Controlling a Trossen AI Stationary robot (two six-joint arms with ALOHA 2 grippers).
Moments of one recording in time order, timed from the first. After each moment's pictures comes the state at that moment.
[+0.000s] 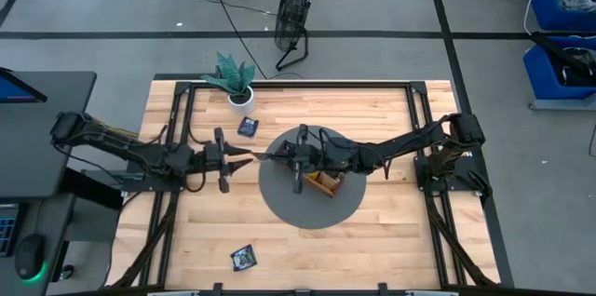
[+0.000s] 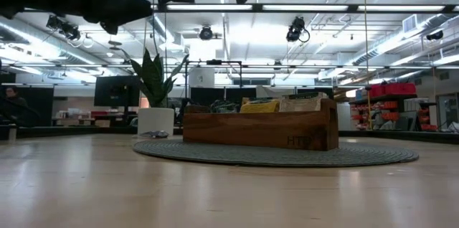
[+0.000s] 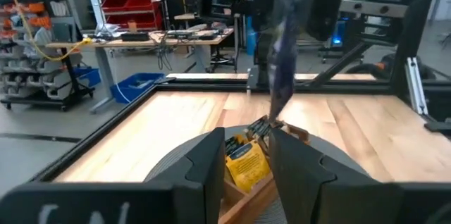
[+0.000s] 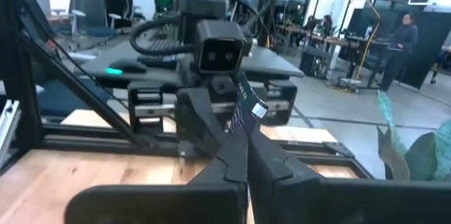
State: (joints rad) left arm -0.26 0.77 0.23 0.52 -0.46 0.02; right arm 0.13 1.75 1.10 0.65 0.22 -0.15
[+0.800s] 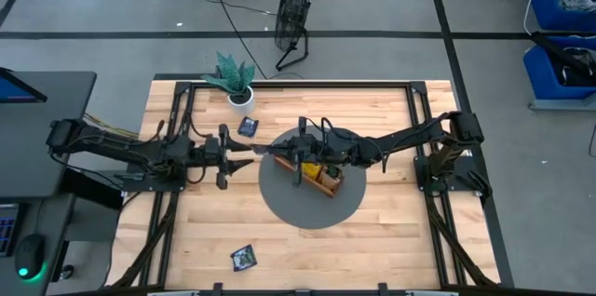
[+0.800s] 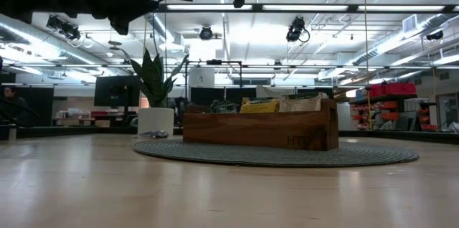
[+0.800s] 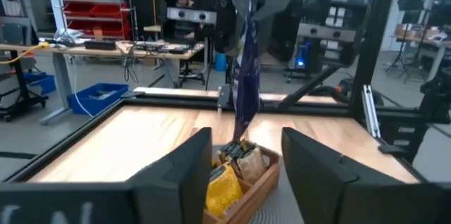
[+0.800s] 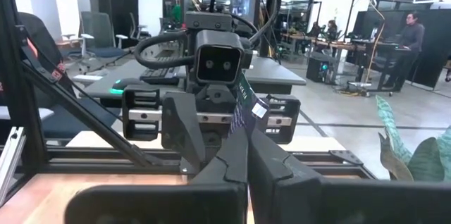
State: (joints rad) left arm -0.11 0.77 0.23 0.59 -0.20 -0.04; right arm 0.08 1.75 1.10 0.70 0.13 -0.09
